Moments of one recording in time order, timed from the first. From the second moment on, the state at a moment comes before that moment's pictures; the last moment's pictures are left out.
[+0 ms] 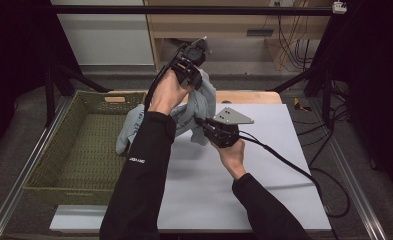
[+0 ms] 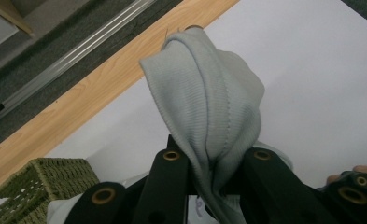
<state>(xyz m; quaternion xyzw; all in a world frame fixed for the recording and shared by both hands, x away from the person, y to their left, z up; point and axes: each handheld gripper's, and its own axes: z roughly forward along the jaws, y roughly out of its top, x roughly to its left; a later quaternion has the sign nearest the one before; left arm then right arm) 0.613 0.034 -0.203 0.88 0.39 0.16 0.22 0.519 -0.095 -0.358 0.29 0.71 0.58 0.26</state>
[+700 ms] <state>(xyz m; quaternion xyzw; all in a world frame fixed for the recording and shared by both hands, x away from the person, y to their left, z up) 0.604 0.029 -0.199 0.88 0.38 0.15 0.23 0.497 -0.152 -0.337 0.30 0.68 0.60 0.29</state>
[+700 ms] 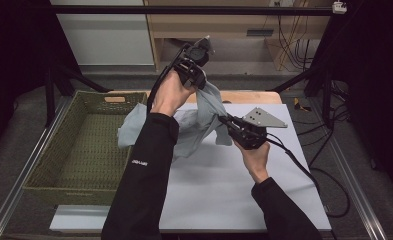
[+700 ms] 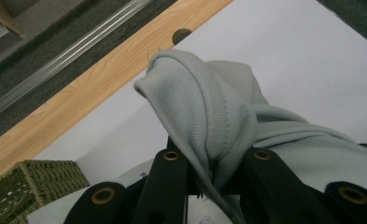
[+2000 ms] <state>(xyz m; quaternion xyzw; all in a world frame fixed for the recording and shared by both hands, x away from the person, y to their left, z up) 0.587 0.026 -0.206 0.88 0.36 0.16 0.27 0.455 -0.215 -0.362 0.37 0.64 0.60 0.30</state>
